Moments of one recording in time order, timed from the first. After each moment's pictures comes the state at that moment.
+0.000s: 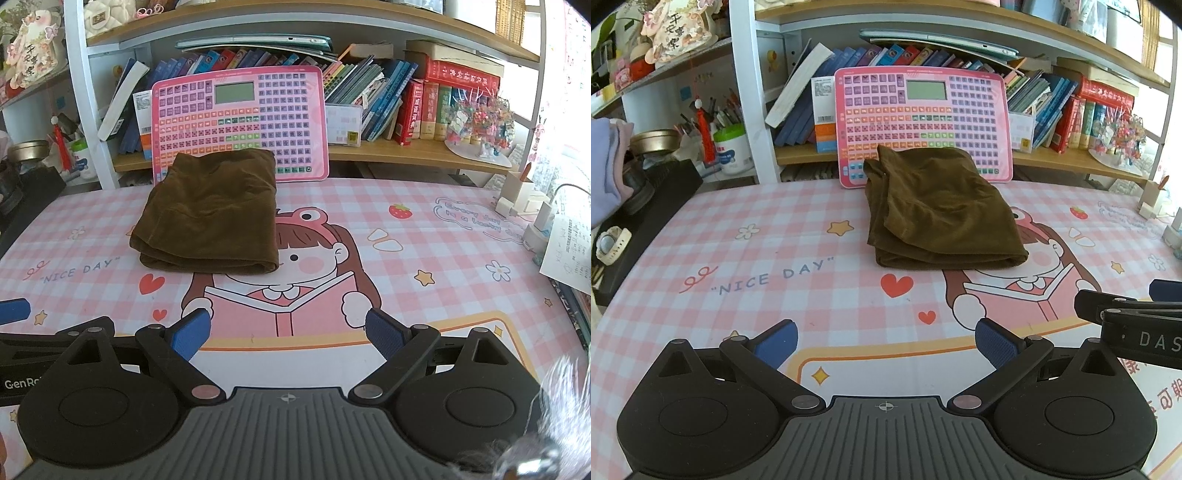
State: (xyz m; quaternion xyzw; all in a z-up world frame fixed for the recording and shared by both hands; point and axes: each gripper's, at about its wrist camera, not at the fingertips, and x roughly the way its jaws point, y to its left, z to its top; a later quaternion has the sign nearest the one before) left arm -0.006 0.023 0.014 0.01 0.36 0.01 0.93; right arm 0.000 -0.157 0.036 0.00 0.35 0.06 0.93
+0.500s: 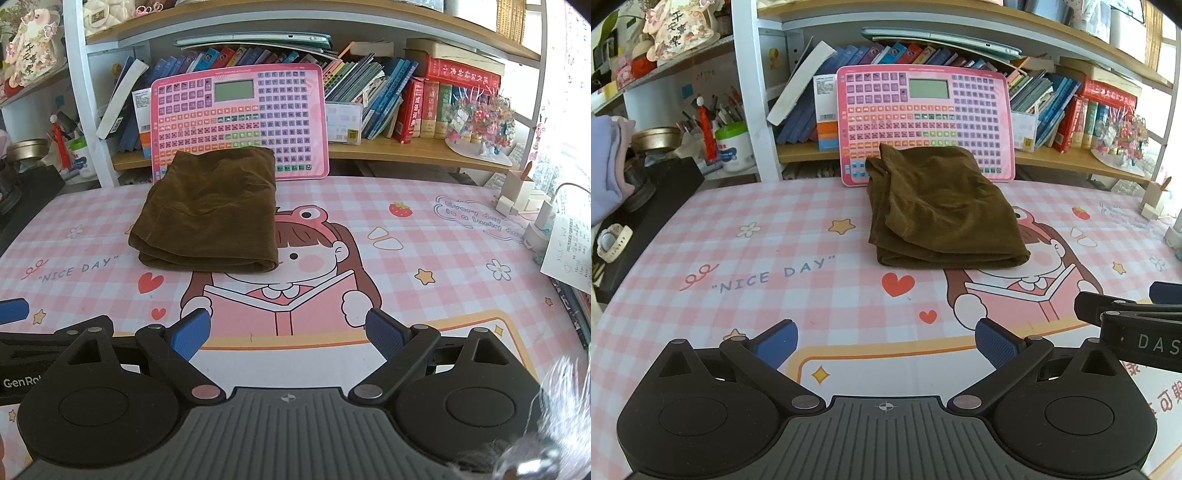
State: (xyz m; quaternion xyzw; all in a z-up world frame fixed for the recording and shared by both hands) left arm -0.005 0.022 0.013 0.00 0.37 0.02 0.93; right arm 0.002 -0.157 0.034 0.00 0.36 0.06 0.93
